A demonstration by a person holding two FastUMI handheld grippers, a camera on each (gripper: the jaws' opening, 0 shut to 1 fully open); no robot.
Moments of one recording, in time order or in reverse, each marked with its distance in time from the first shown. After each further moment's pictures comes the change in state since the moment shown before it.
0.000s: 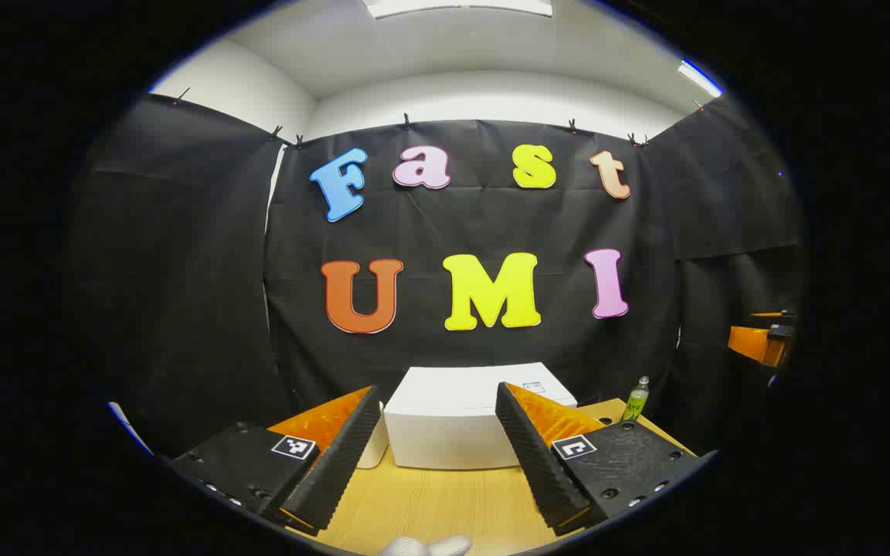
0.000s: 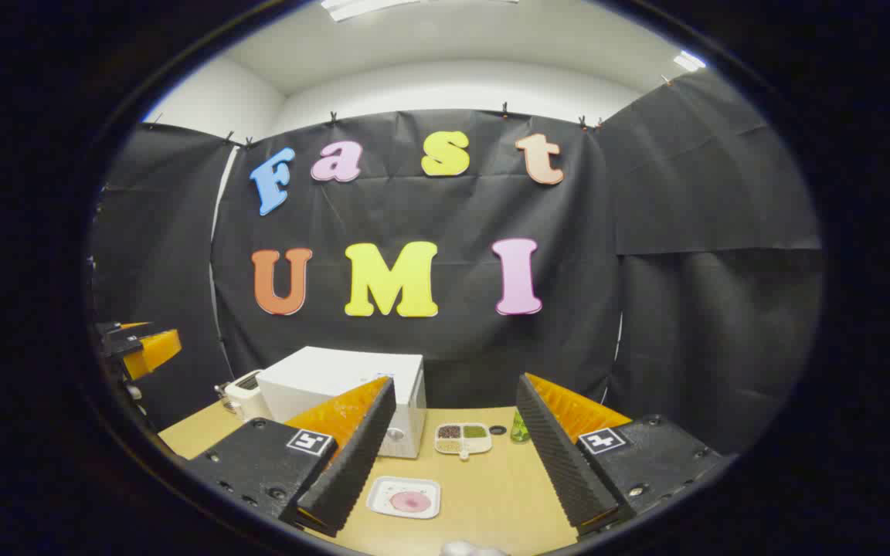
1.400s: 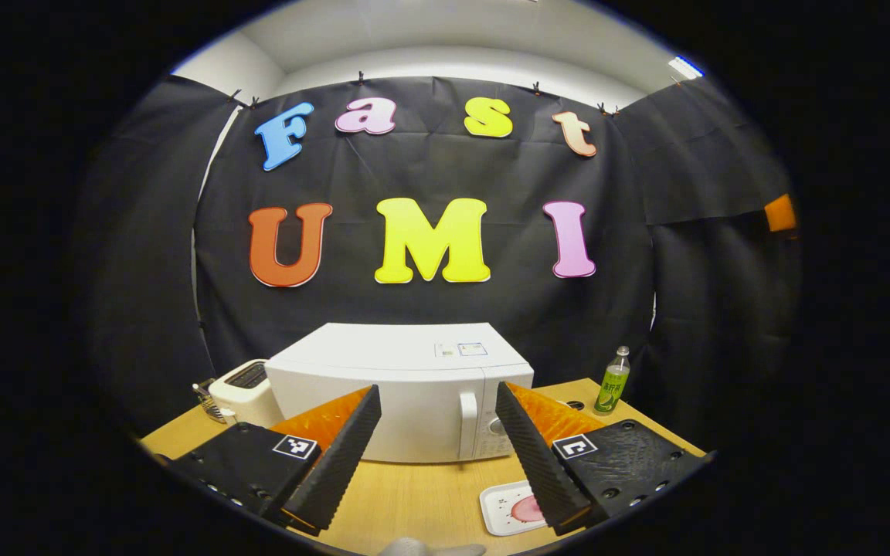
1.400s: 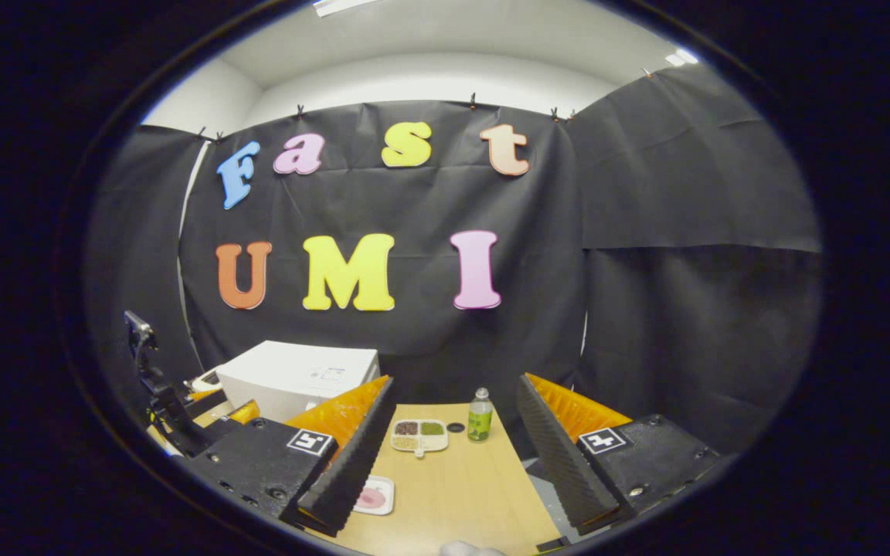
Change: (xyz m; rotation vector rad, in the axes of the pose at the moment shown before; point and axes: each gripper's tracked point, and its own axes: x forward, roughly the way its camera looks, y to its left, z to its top) left arm 0.123 -0.145 -0.154 -0.029 0.086 -0.164; right arm 0.010 -0.096 0.004 -0.005 0.041 -0.131
